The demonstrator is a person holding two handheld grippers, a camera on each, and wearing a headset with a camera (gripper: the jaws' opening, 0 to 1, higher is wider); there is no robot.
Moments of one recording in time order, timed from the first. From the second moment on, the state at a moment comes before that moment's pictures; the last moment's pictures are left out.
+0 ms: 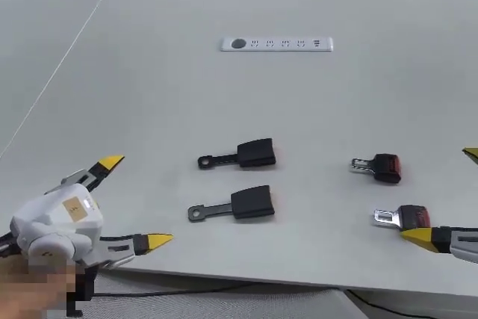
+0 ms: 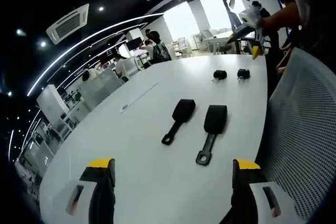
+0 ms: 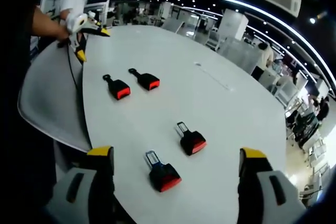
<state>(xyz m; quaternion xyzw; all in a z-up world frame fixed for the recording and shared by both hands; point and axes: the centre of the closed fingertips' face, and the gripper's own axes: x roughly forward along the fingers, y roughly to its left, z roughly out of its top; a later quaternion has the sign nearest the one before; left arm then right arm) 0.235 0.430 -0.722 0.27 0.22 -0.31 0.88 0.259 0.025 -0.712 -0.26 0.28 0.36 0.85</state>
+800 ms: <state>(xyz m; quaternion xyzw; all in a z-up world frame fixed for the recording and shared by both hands) 0.231 0.427 -0.728 0.24 0.24 -0.32 0.88 0.263 0.032 -0.728 -0.30 0.30 0.38 0.83</state>
